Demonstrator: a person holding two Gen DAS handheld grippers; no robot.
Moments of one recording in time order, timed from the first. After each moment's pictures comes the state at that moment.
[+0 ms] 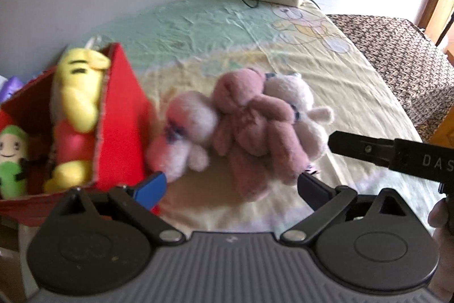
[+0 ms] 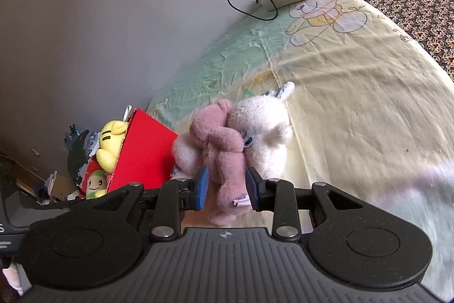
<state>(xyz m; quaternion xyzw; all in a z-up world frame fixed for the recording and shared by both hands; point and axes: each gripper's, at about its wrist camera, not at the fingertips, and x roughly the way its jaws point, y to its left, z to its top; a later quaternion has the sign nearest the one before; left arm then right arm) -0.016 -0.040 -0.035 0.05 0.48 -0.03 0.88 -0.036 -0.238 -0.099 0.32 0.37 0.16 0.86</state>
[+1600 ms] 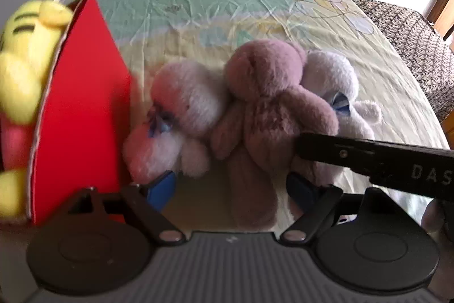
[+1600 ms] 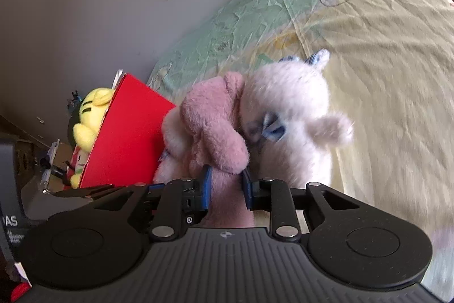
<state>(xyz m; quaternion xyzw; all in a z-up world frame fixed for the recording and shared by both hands) 0.030 -0.009 -0.087 0.02 0.52 -0.05 0.85 0.009 -0.204 -0.137 0.29 0.43 0.22 0.83</state>
